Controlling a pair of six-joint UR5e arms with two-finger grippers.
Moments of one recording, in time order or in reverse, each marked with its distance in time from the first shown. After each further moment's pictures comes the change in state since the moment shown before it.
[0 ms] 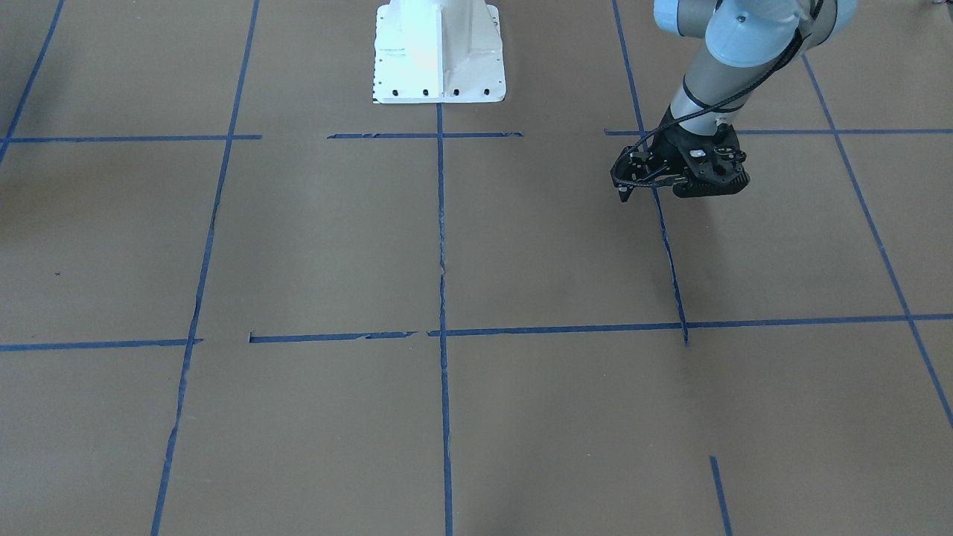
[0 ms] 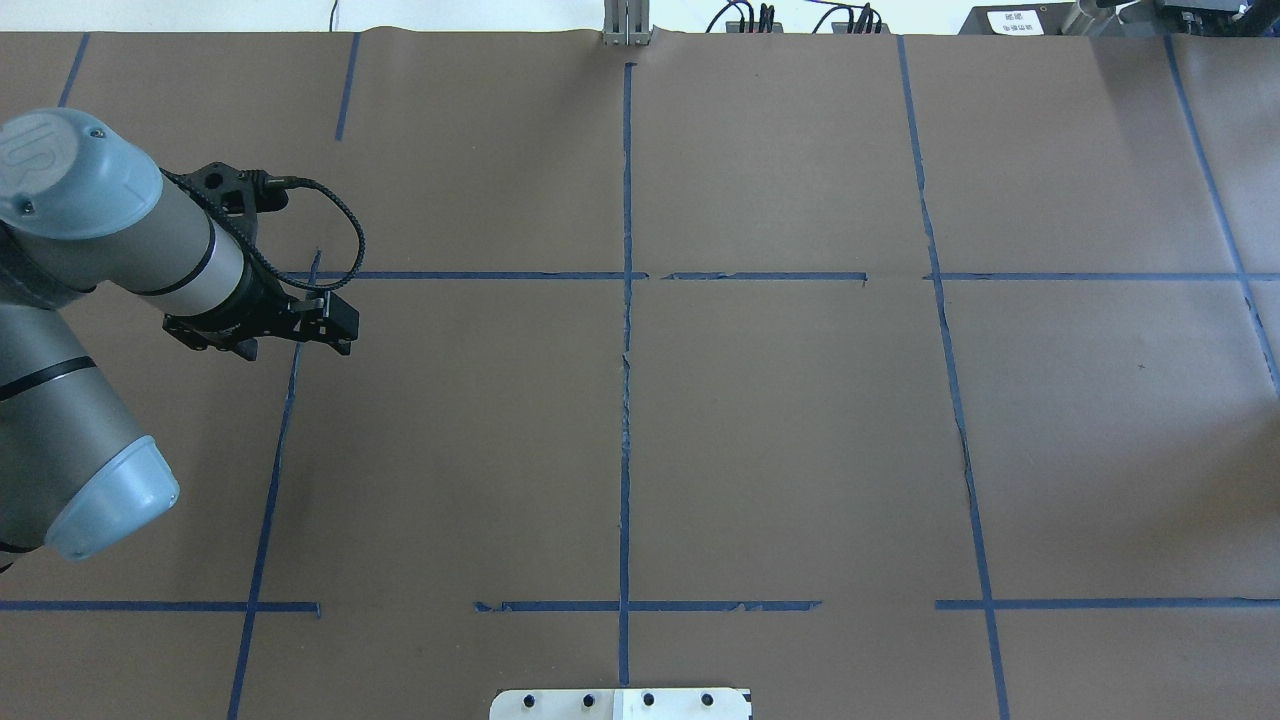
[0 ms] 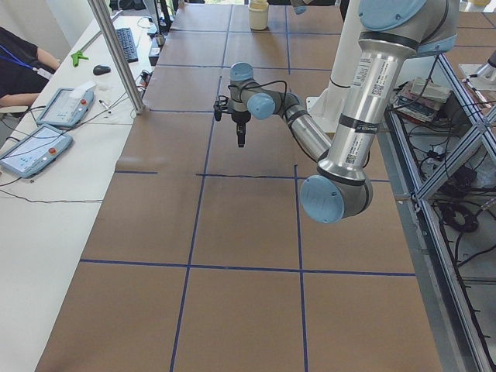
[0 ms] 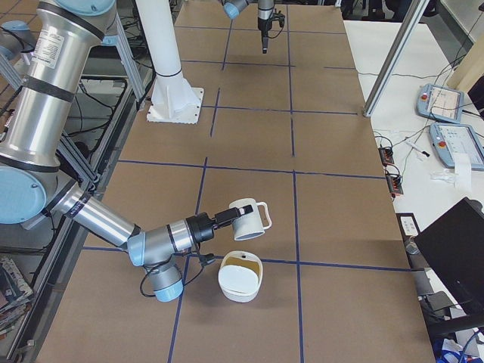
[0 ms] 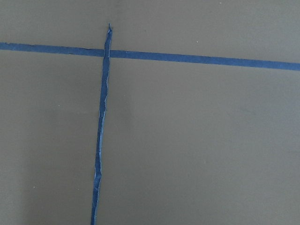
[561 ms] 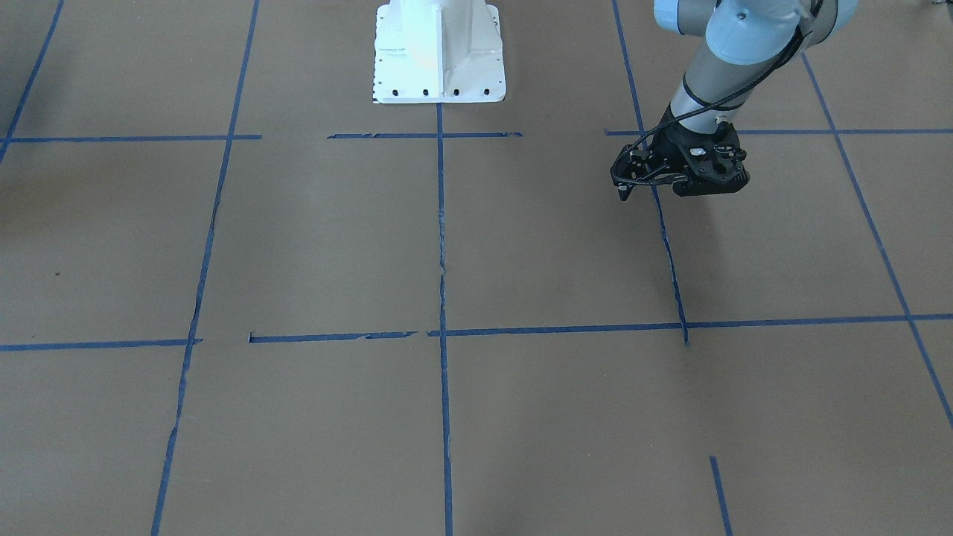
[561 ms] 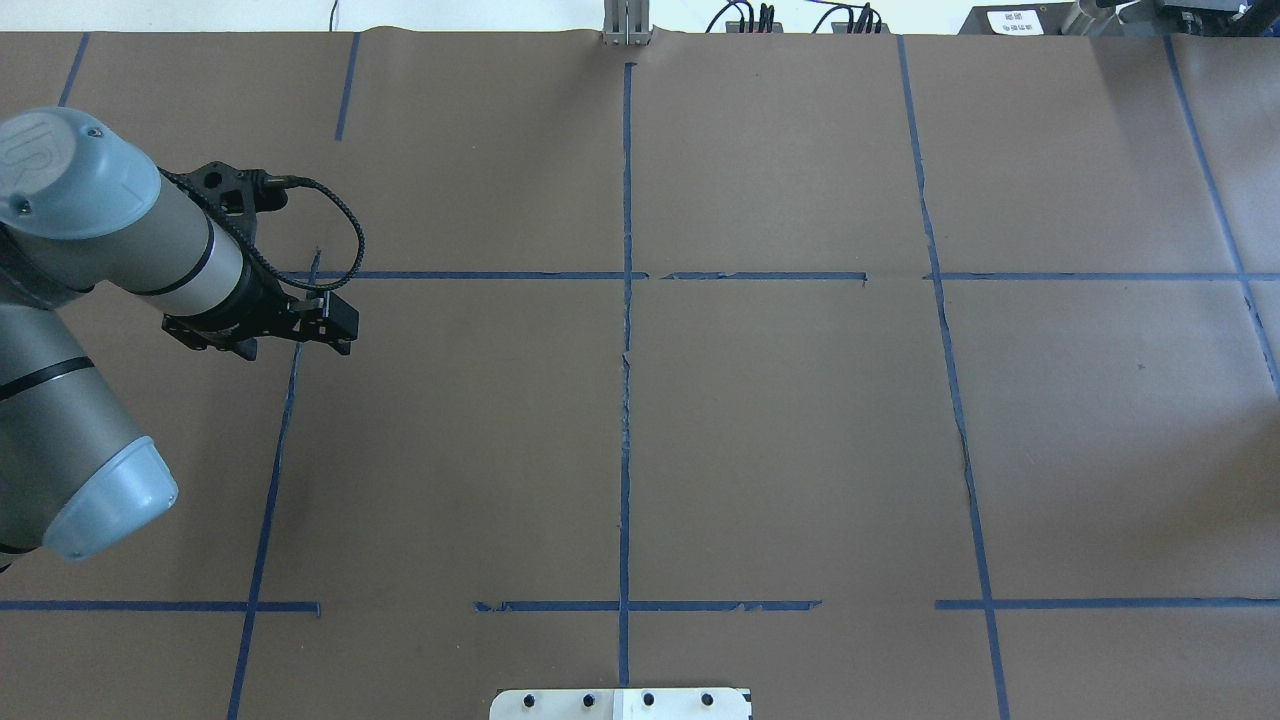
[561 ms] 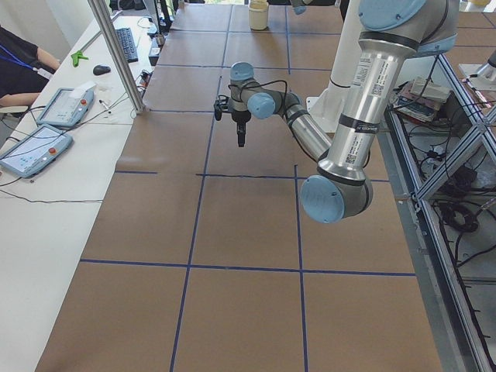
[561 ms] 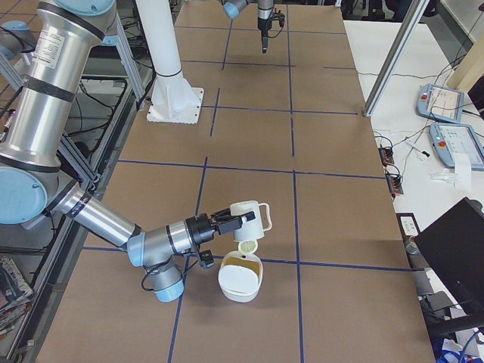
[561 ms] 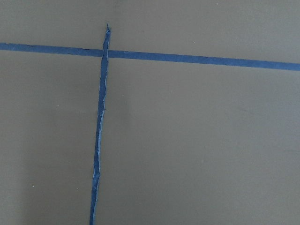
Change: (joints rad) left arm 0.000 0.001 -0.003 0.001 0.000 0.000; right arm 0.001 0.003 -0.005 0.021 -0.056 0.319
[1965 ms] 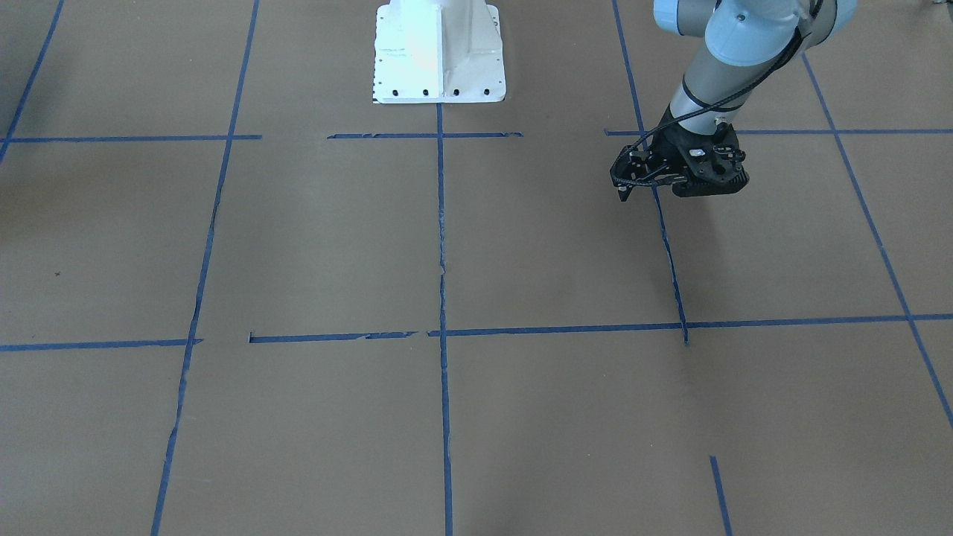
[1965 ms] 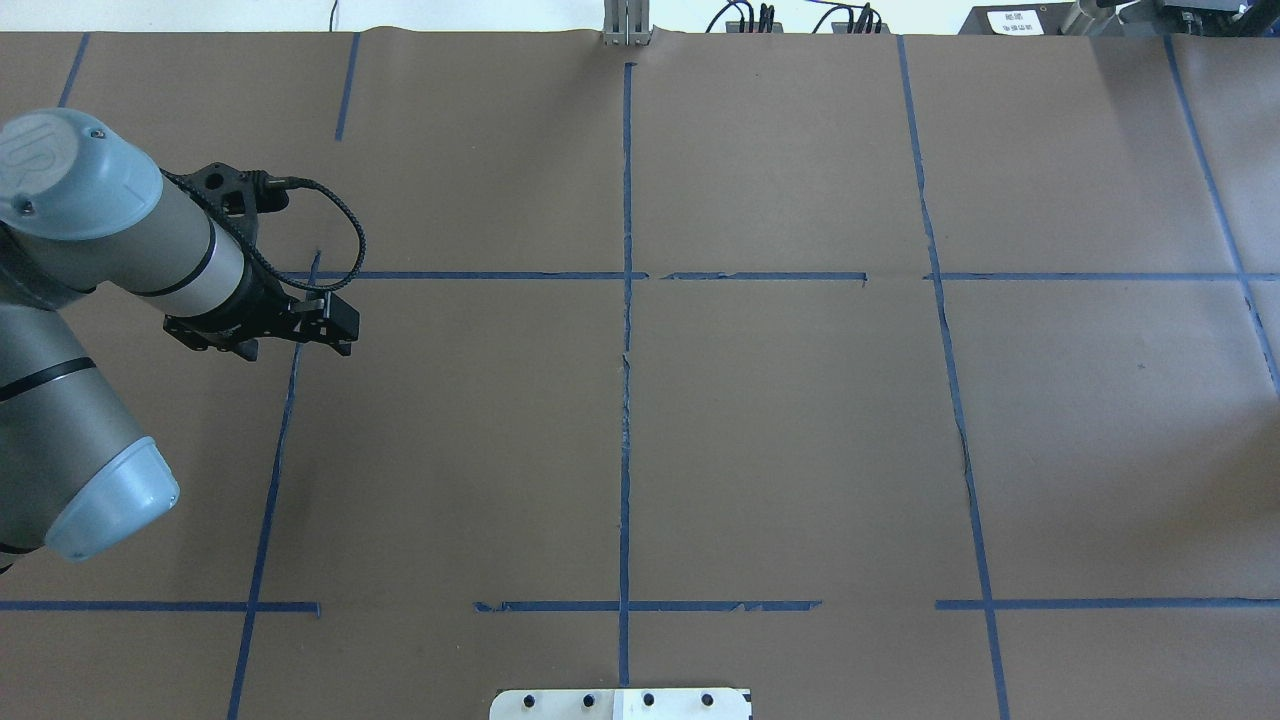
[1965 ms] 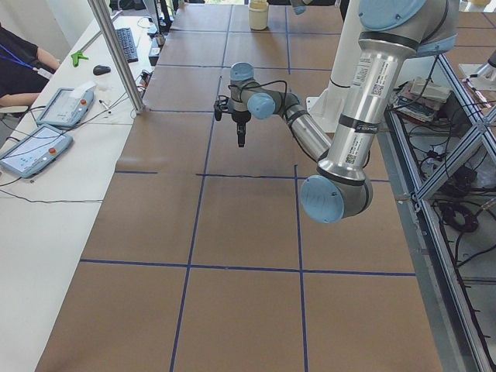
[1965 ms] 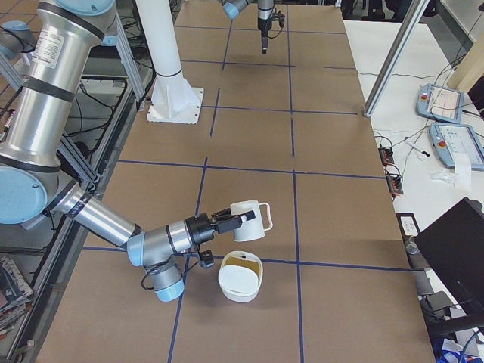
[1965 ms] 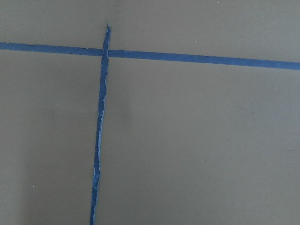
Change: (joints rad) left arm 0.001 -0.001 0.003 -0.001 0.000 0.001; right arm 0.000 0.000 0.005 -0.003 -0.003 -0.197
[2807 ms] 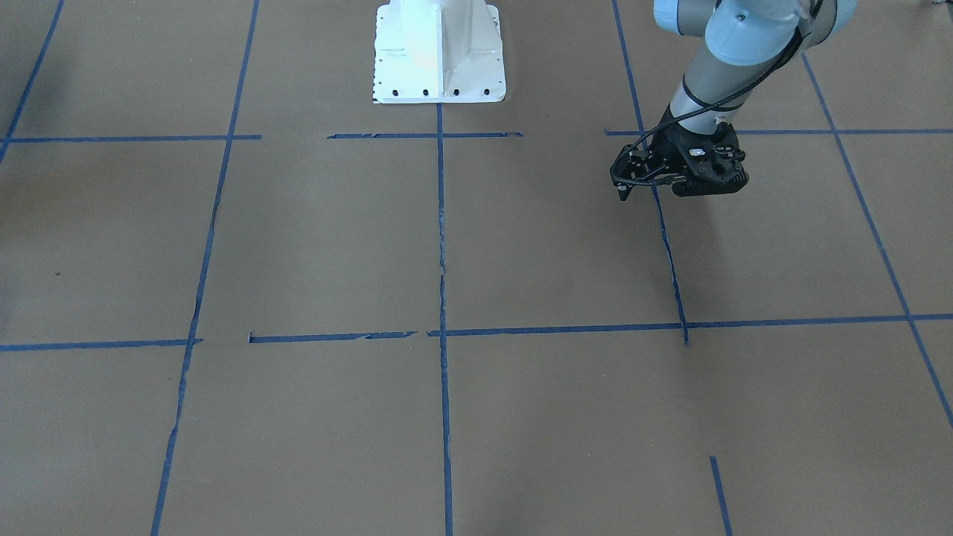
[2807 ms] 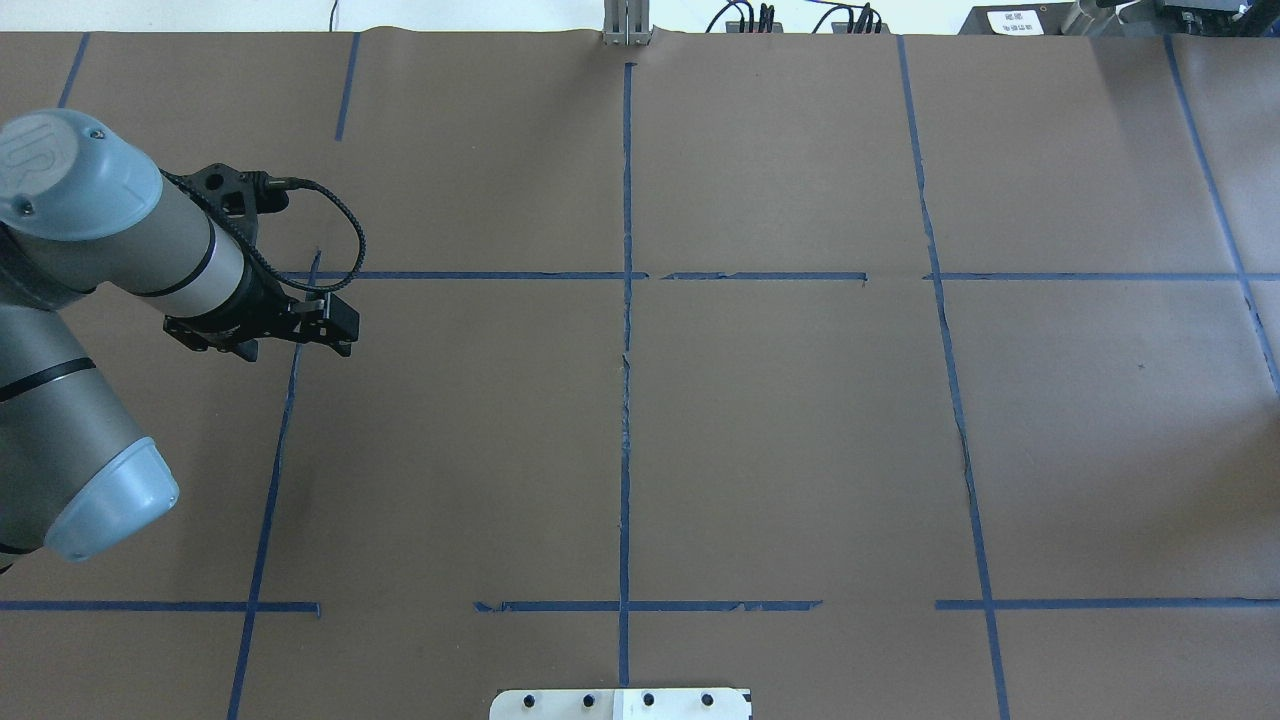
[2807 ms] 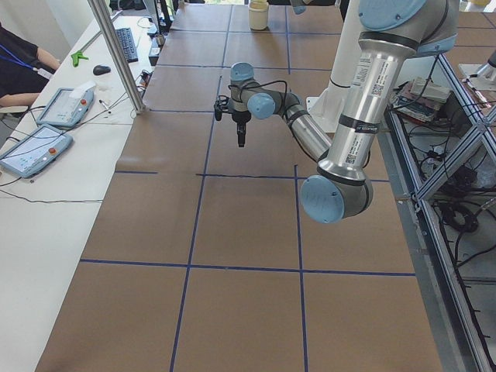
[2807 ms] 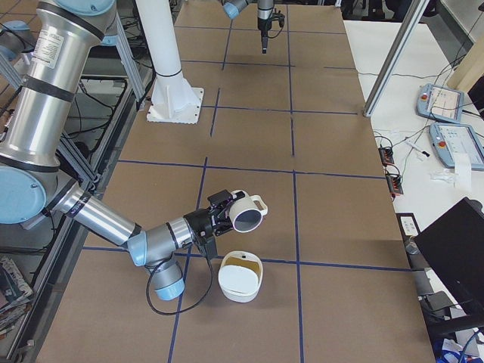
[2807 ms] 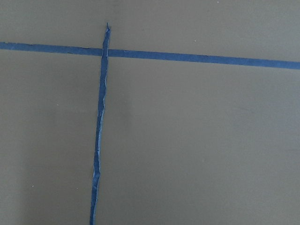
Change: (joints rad) left arm 0.000 0.001 -0.002 -0.001 -0.001 0.000; right arm 0.014 -0.003 0.023 -0.022 0.249 -0.919
